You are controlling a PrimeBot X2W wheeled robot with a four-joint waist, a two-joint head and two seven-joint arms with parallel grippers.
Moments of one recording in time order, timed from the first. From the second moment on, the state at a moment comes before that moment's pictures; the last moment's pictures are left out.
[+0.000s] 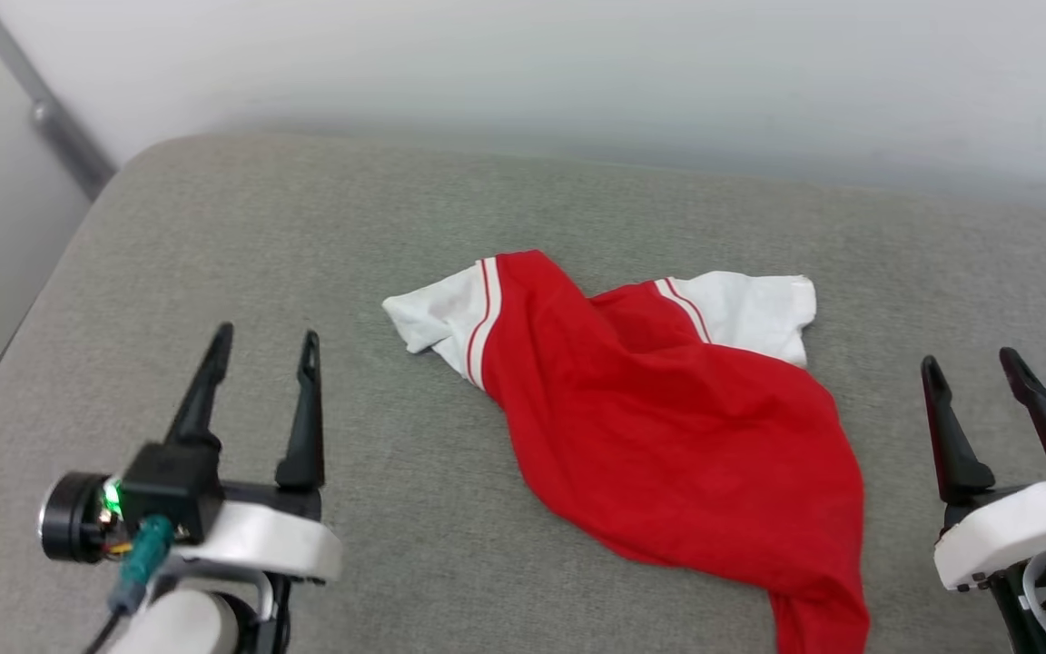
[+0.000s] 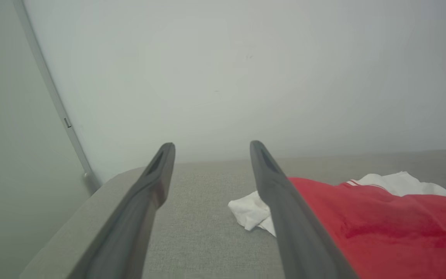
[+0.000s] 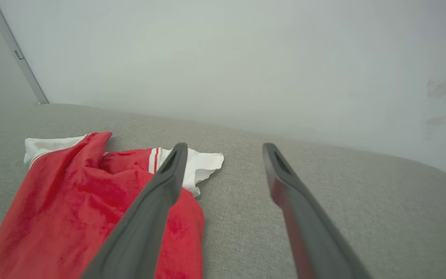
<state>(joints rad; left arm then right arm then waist) -0.22 0.55 -0.52 -0.09 -0.52 0.41 -0.26 -0.06 -0.19 -0.06 -0.05 0.18 0.13 0.03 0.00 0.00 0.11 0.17</state>
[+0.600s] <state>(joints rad) -0.20 0.41 -0.50 -0.13 -0.39 0.30 -0.26 -0.52 -0.51 0.26 0.04 0.40 0.13 0.95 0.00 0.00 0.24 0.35</state>
